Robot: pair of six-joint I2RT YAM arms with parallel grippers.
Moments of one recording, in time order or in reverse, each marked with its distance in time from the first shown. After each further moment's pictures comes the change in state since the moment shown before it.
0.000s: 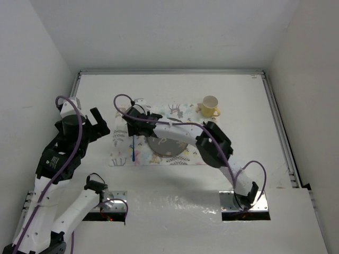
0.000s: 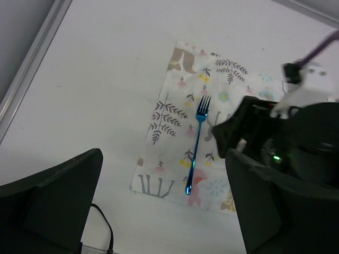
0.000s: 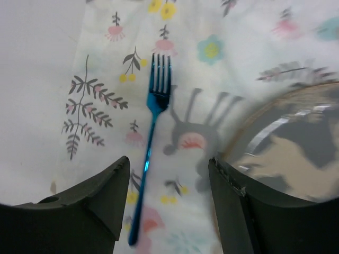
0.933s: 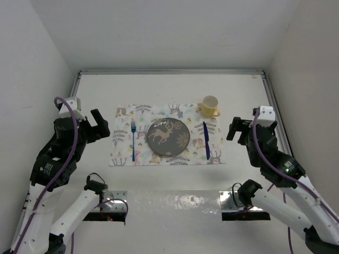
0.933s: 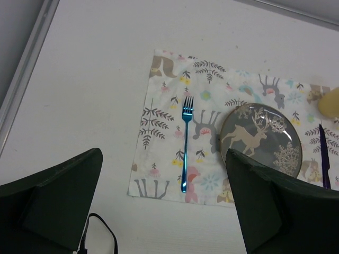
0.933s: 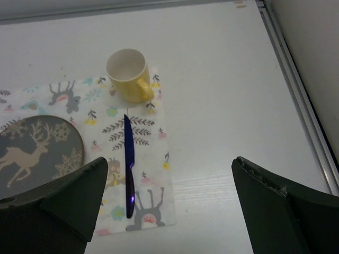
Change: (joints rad) left arm -0.016 -0.039 0.047 0.008 0.085 0.087; right arm -0.348 -1.732 -1.049 -0.191 0.337 -0.411
